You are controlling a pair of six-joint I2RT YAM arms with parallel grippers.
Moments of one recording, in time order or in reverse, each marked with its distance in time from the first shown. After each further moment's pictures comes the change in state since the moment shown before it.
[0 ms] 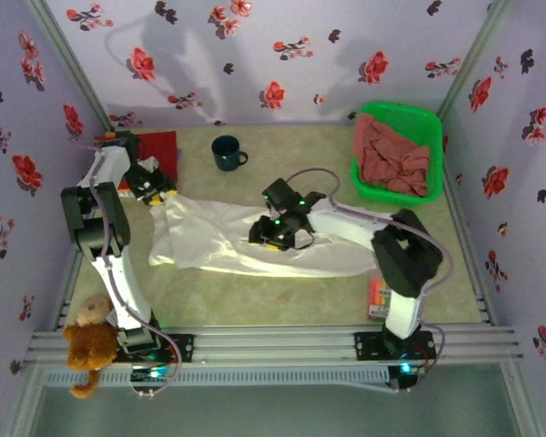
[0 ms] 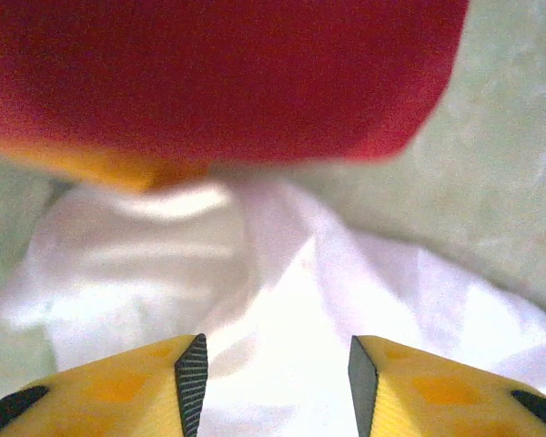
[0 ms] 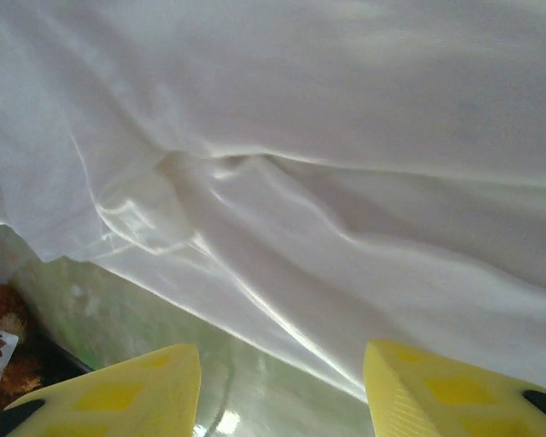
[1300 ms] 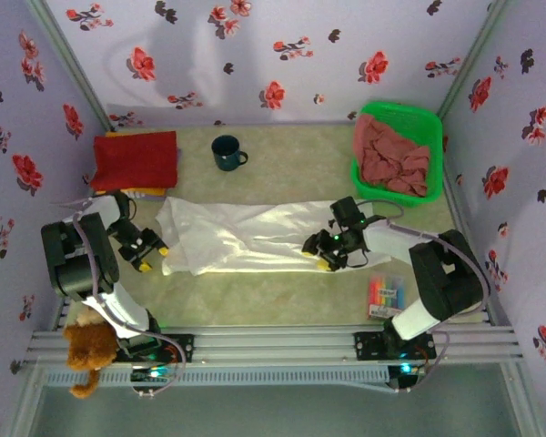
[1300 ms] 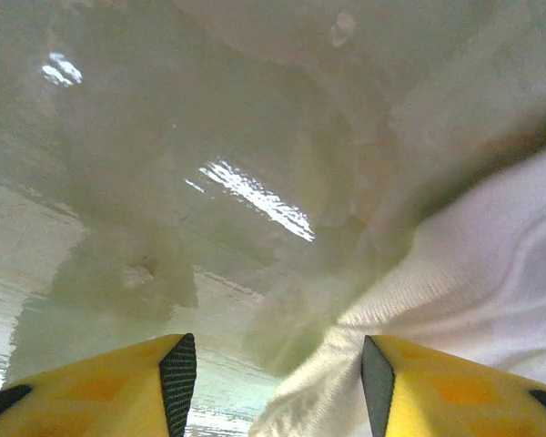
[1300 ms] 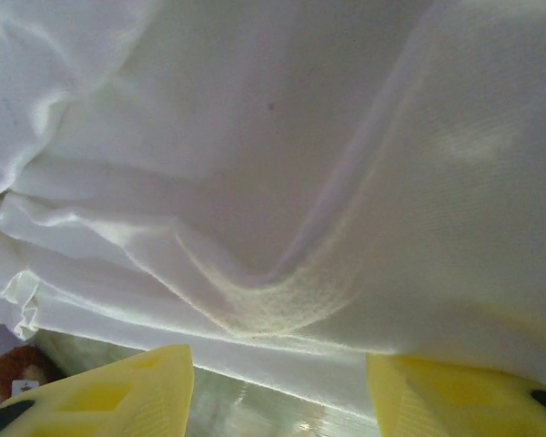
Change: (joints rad) left arm 0.120 -0.352 -0.679 0.043 -0.108 -0.201; right arm -0.351 -0.253 -0.504 0.124 -0.139 0.019
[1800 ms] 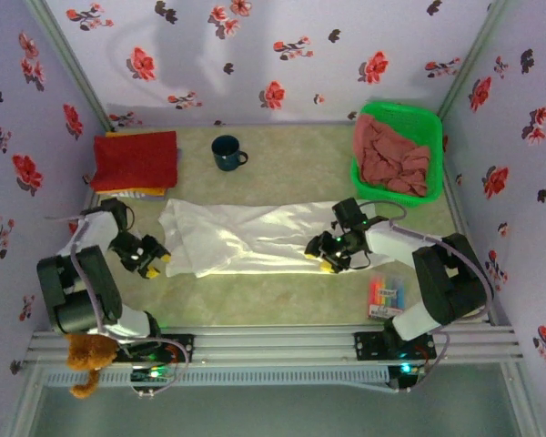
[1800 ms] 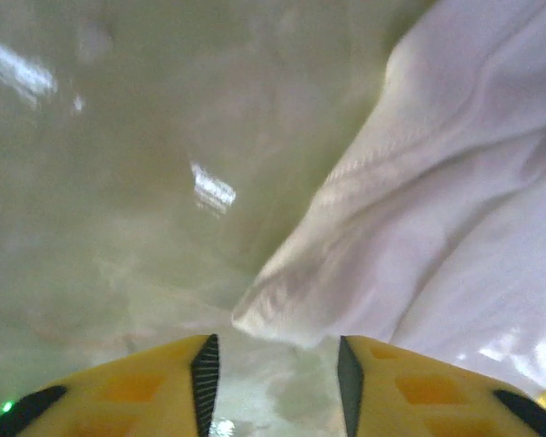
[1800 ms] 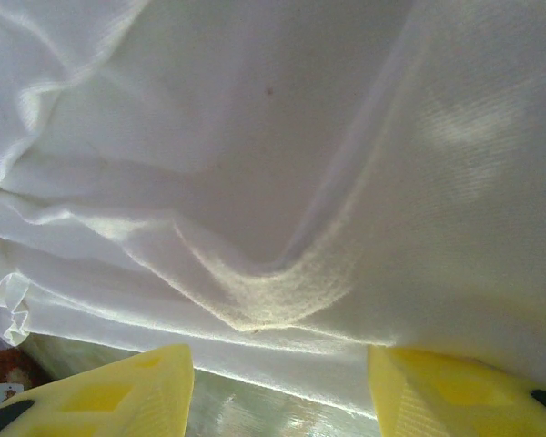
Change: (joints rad) left arm -0.003 -0.283 -0.158 -0.048 0.117 -0.055; right arm -0.003 -0.019 -0.006 -0.029 0.013 -0.016
